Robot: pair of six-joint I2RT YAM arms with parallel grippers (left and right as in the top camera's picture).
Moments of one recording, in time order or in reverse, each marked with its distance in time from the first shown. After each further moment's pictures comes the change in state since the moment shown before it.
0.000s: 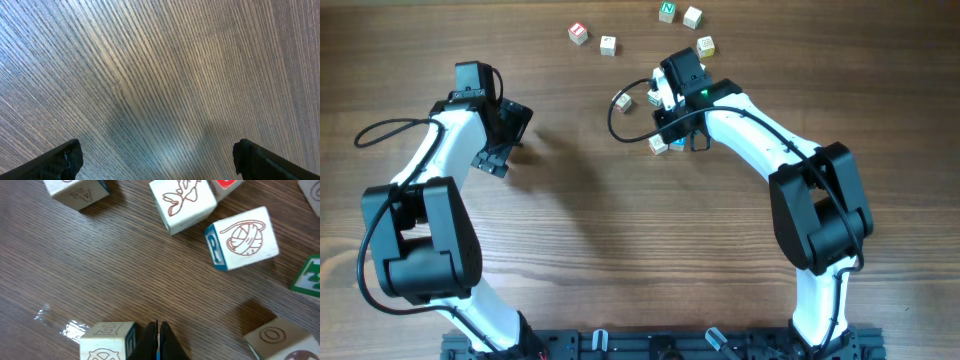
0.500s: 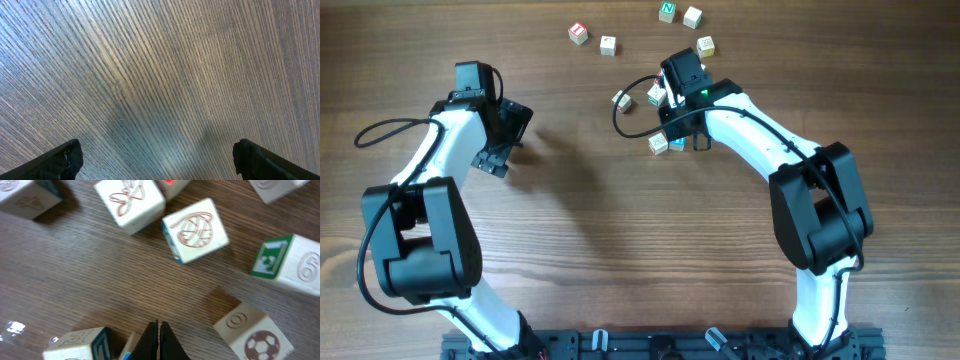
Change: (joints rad) left arm 0.000 0.000 0.000 0.000 0.000 0.000; right arm 0.000 0.000 0.000 -0.012 0.123 0.095
